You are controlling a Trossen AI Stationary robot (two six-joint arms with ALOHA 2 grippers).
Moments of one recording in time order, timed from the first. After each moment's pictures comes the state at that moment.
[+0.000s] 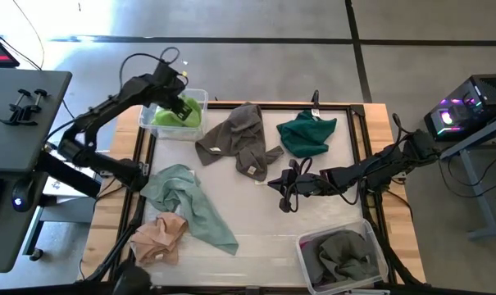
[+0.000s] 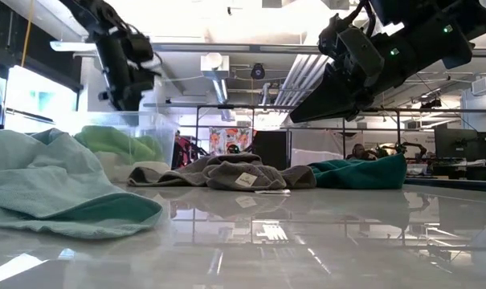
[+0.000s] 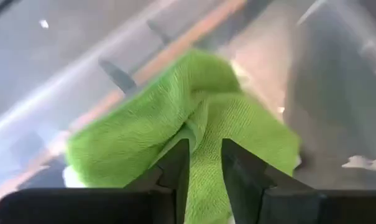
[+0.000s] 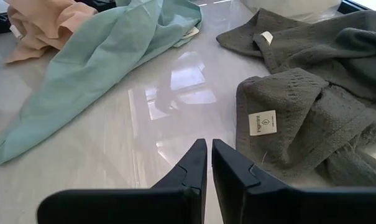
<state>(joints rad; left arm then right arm) 1.01 1.37 1.11 -0.82 -0.04 0.17 0.23 1.49 0.59 0.38 0.38 0.30</state>
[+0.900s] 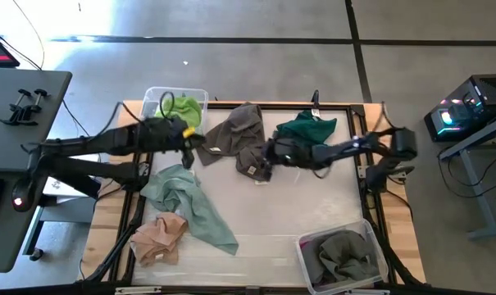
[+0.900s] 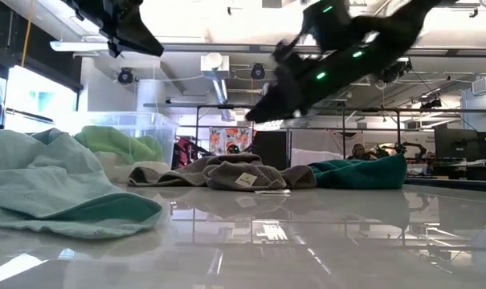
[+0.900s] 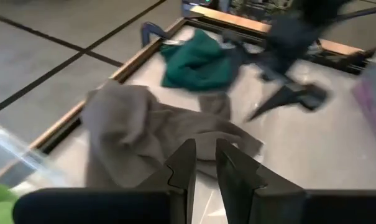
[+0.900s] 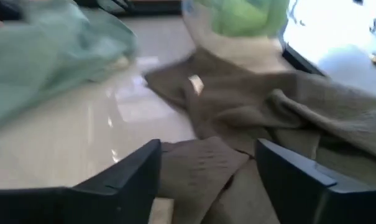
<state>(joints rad) 0.19 0.85 0.79 -0.43 -0.19 -0.16 -0.11 1.68 0.81 0.41 0.21 -0.01</state>
